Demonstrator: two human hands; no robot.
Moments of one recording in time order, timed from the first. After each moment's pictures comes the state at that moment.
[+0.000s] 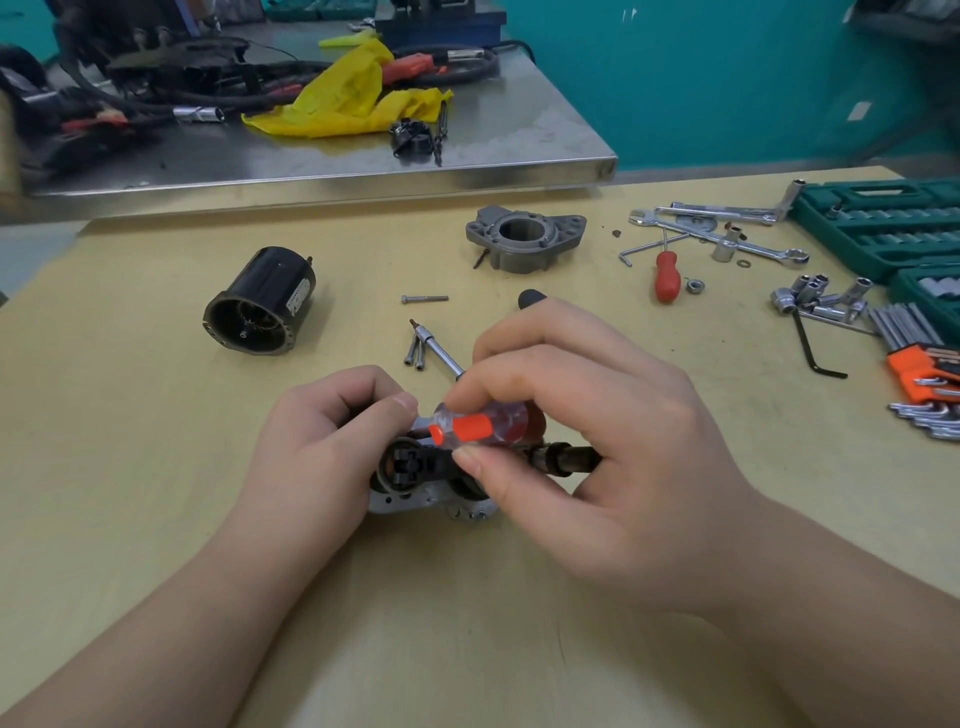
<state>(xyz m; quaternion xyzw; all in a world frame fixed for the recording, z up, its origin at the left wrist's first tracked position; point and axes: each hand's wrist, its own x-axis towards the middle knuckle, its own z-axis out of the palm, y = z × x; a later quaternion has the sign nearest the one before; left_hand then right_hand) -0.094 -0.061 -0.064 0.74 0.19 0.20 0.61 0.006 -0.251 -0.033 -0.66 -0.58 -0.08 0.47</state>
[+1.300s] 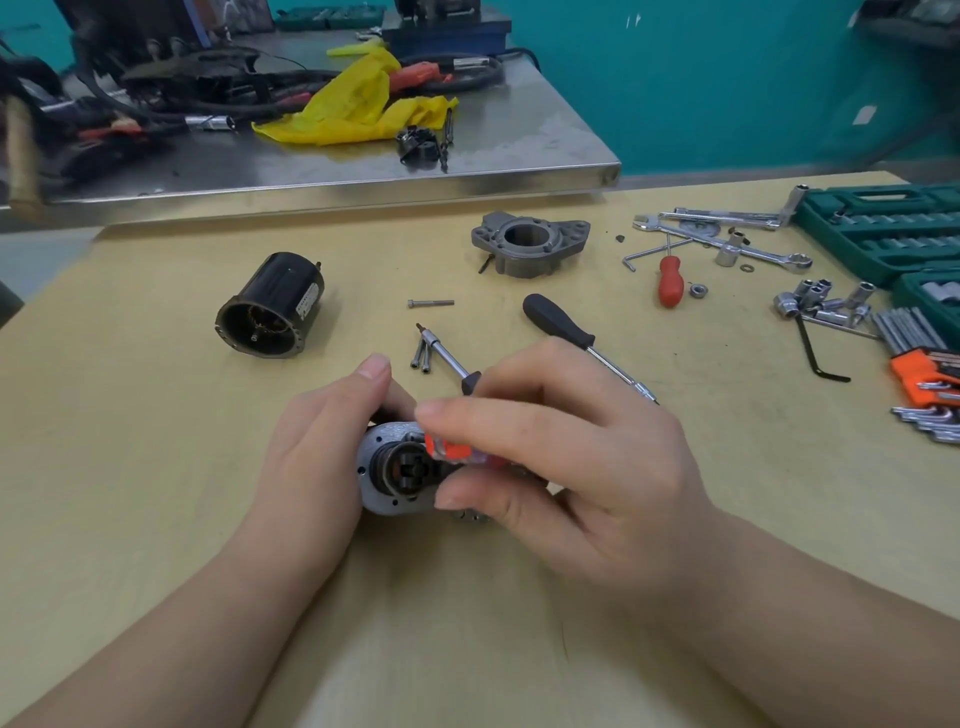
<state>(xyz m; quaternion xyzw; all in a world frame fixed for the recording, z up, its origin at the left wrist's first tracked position) -0.095 -0.058 -0.070 0.69 0.16 0.21 0.67 0.003 -0.239 -0.051 -0.61 -0.60 -0.15 0.50</state>
